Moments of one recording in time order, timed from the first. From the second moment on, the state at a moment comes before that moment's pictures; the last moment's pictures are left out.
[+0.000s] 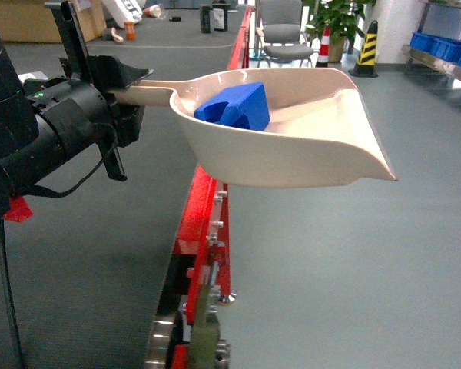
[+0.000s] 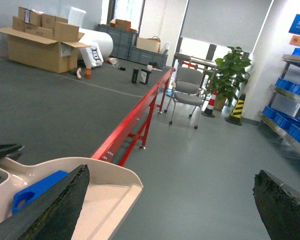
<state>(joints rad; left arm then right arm) -0.20 2.06 0.90 1.28 0.13 -1.59 0.54 0.84 0.60 0.39 0.40 -0.23</state>
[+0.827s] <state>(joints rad) -0.20 2.06 0.90 1.28 0.13 -1.59 0.54 0.84 0.60 0.38 0.40 -0.23</state>
